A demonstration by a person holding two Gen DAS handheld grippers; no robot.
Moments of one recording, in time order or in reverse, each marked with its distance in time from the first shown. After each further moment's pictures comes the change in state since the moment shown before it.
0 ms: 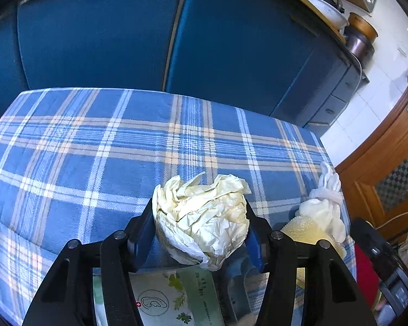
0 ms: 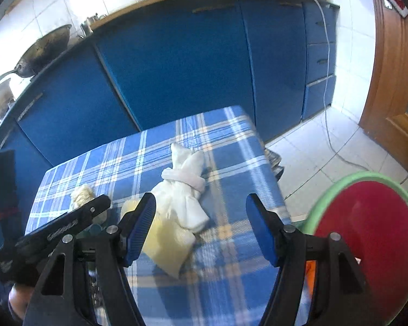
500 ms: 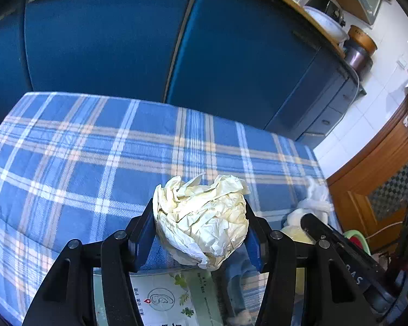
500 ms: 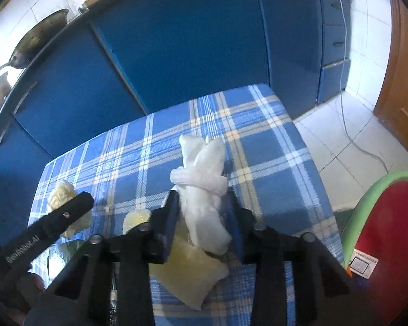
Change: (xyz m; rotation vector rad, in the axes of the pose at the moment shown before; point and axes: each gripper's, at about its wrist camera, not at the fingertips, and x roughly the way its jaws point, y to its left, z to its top) left arm -0.022 0.009 0.007 -0.035 -0.040 -0.032; right arm 0.033 0.016 0.005 -0.017 0.064 0.039
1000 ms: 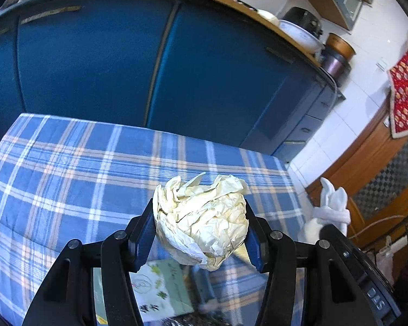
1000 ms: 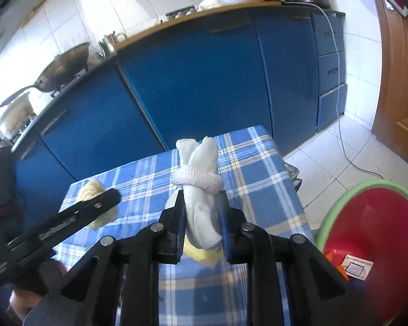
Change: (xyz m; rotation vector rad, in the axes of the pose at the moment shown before) left arm -0.043 -0.023 0.001 0.054 -0.065 -0.085; right arm -0.092 0.006 -0.015 0.010 -0.181 0.046
